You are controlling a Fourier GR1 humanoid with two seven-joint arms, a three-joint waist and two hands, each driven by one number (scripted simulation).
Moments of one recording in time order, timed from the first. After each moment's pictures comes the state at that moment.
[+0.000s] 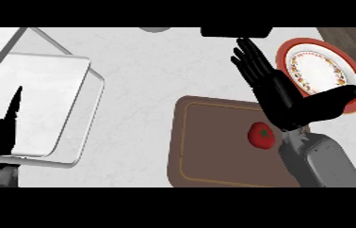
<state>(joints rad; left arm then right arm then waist) 0.02 0.50 -0.03 -1.56 0.36 0.37 0.13 -0.38 -0.30 0.28 -1.66 -0.44 -0.11 0.15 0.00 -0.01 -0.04</state>
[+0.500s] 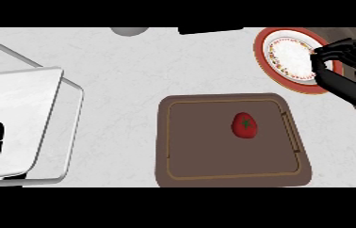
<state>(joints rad) 0.23 0.36 0.09 -1.69 0.72 0.18 0.06 -0.32 -0.61 0.03 -1.59 -0.21 -0.26 0.13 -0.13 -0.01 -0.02</state>
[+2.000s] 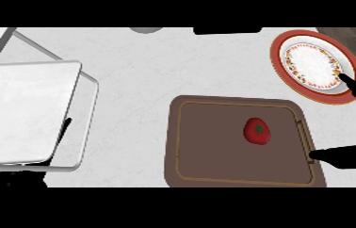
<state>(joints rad) 0.17 0.43 -0.07 -1.60 0.68 0.03 -0.04 0.01 -0.88 0.16 -1.88 0.07 -0.18 0.50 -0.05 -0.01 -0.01</state>
